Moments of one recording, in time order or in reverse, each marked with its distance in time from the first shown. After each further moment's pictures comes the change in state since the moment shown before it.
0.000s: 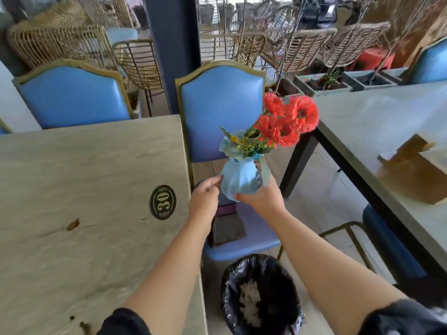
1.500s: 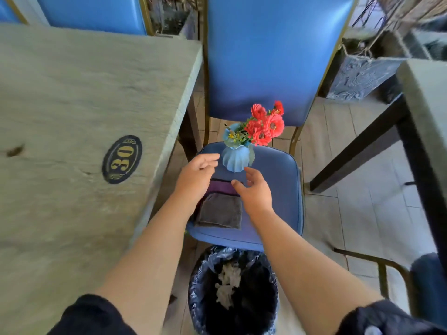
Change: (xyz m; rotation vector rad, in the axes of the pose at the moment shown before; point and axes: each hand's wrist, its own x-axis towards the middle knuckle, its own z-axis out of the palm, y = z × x) left_hand 0.092 -0.074 0.060 0.066 0.217 -0.110; right_hand 0.101 0.127 0.051 0.026 -0.407 0.207
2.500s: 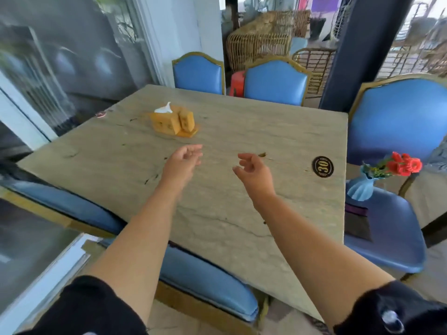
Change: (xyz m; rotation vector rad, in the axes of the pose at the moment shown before) left_hand -0.297 -0.007 -0.518 -0.061 0.461 0.199; right_hand -0.370 -0.248 0.335 0.129 -0.202 -0.422
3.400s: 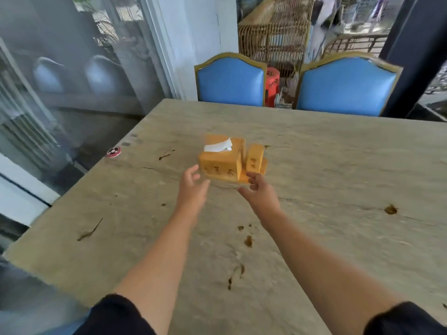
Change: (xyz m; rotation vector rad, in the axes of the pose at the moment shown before) left_hand 0.376 -0.128 -0.166 -0.006 -0.002 -0.143; right_hand 0.253 -0.009 0.321 -0.069 -0.002 0.172
